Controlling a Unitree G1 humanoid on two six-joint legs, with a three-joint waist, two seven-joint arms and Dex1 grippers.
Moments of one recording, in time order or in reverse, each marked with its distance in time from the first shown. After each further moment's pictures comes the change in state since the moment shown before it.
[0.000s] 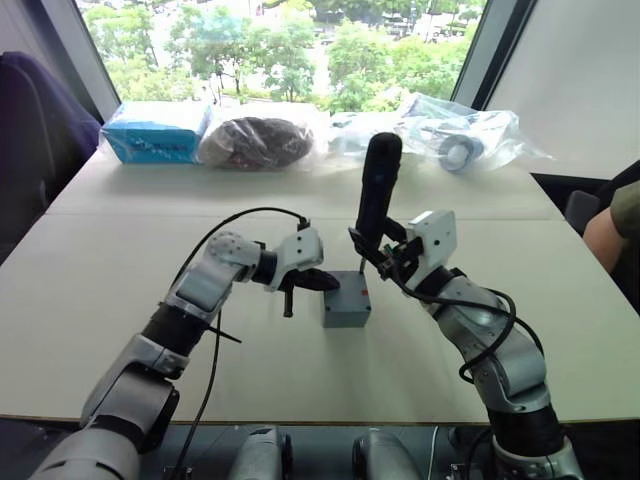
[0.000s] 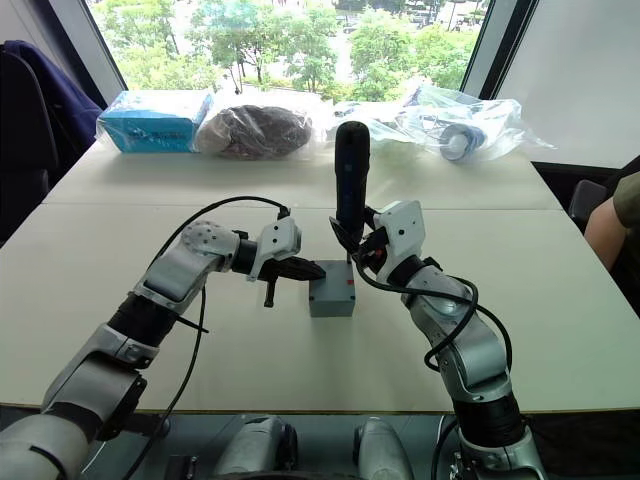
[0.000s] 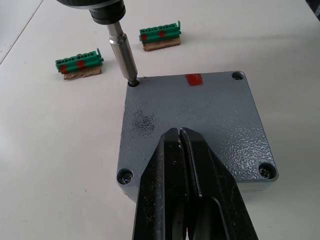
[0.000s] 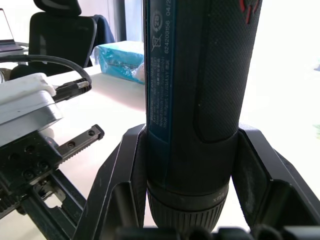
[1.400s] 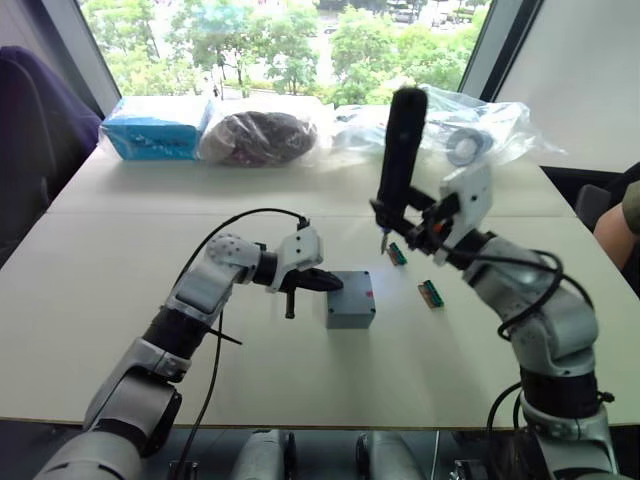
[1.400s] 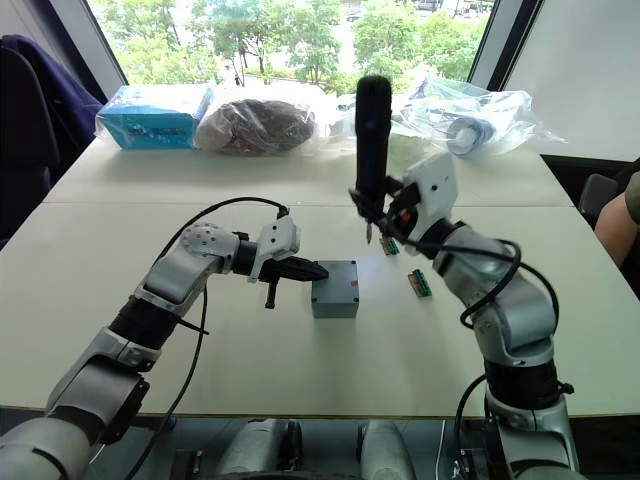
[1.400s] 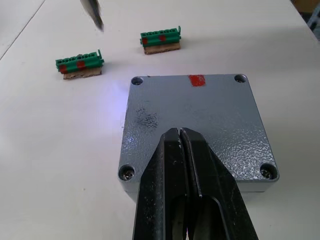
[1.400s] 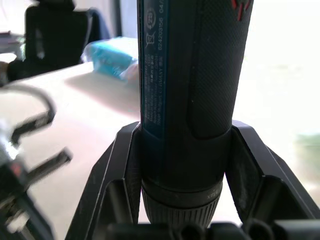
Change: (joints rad) left arm 0.024 -0.014 0.047 -0.028 -0.045 0.047 -0.016; right arm -0.273 -0.144 -0.233 -0.028 0.218 0.251 0.069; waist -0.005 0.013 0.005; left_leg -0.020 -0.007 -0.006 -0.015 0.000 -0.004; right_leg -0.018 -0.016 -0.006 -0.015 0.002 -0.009
